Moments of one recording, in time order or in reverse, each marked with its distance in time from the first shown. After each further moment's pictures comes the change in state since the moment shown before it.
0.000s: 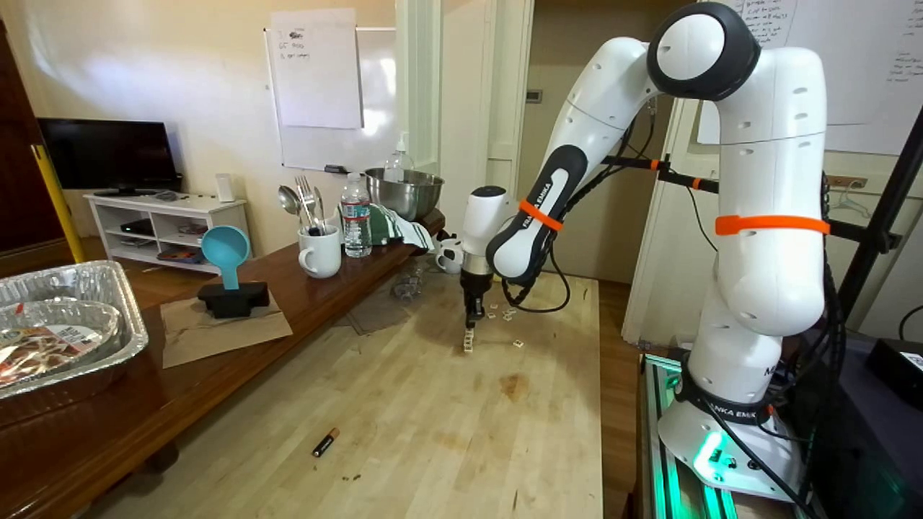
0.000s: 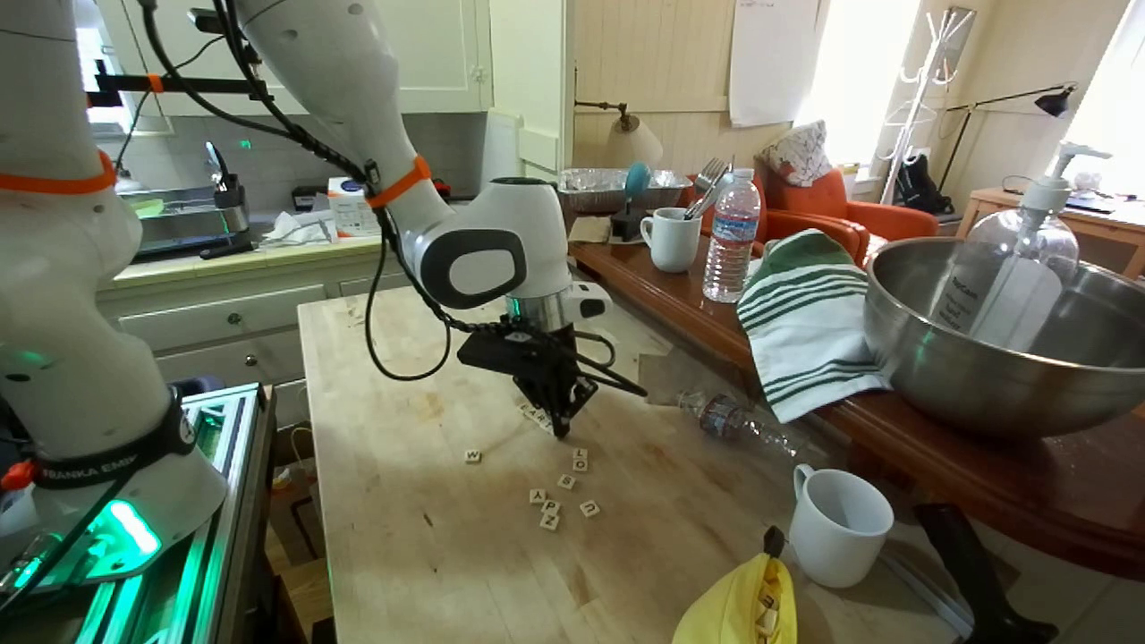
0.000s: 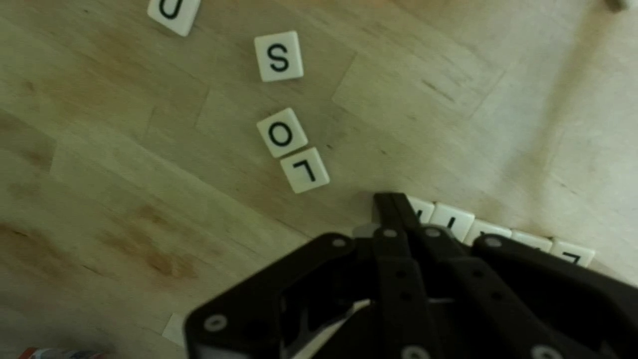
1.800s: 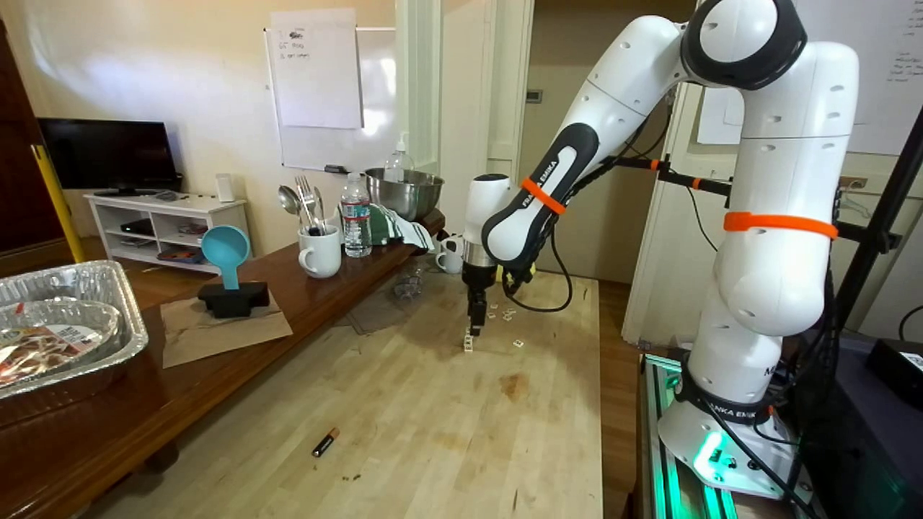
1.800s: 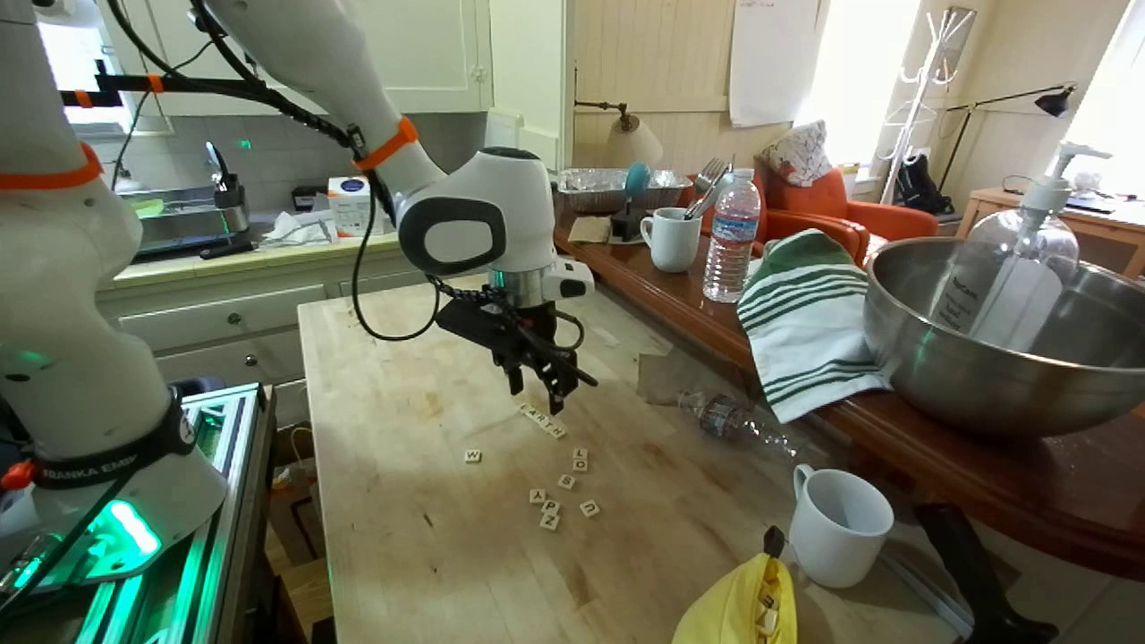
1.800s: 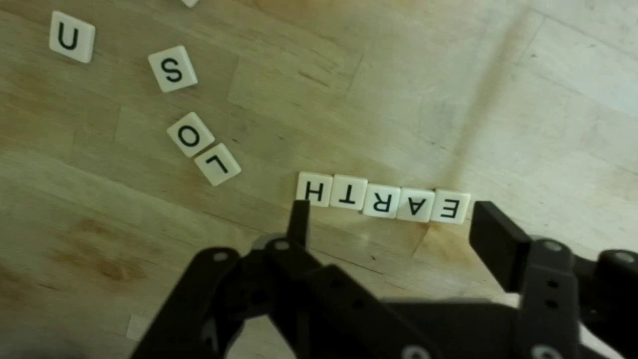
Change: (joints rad) arm -0.002 -0.119 0.075 -0.053 0.209 -0.123 -0.001
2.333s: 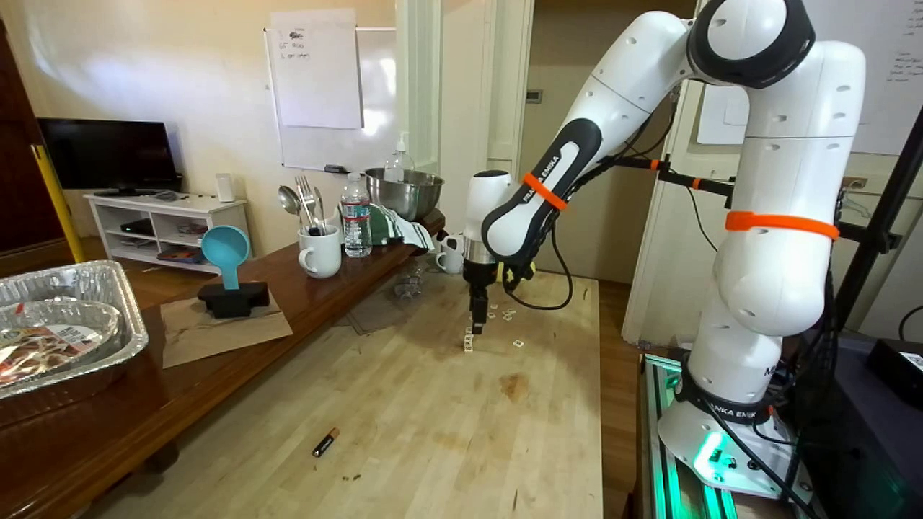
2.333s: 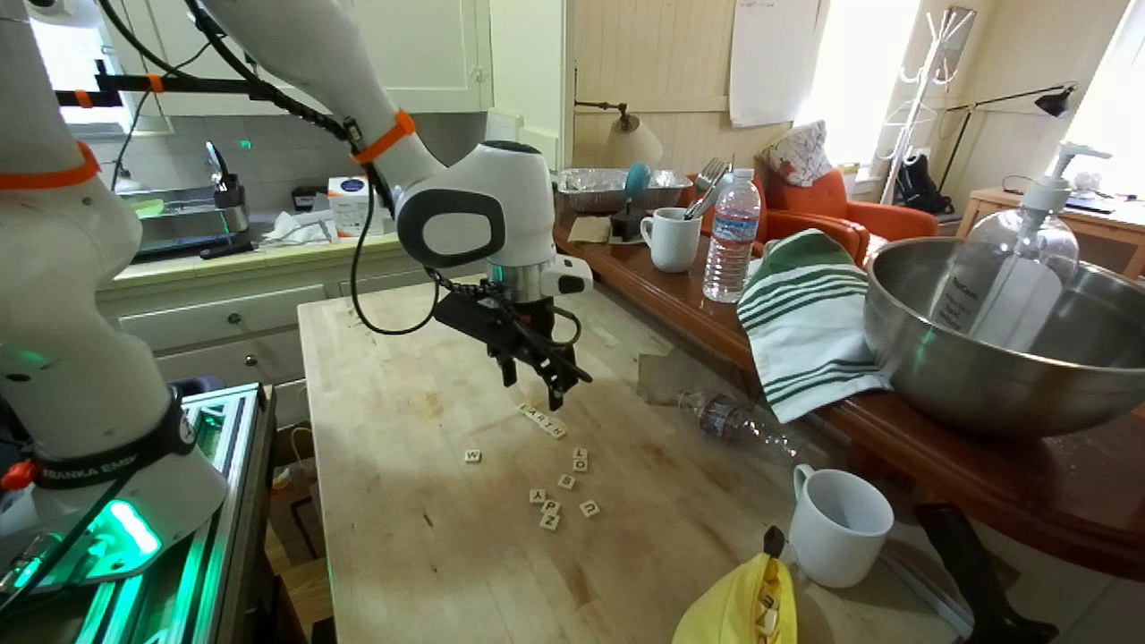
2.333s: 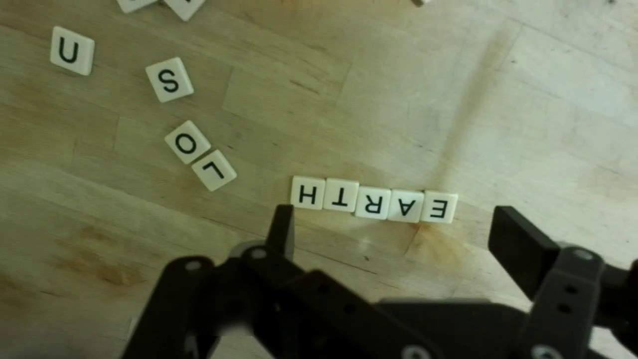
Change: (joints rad) arm 0.002 -0.023 0.000 0.000 0.012 -0.041 0.006
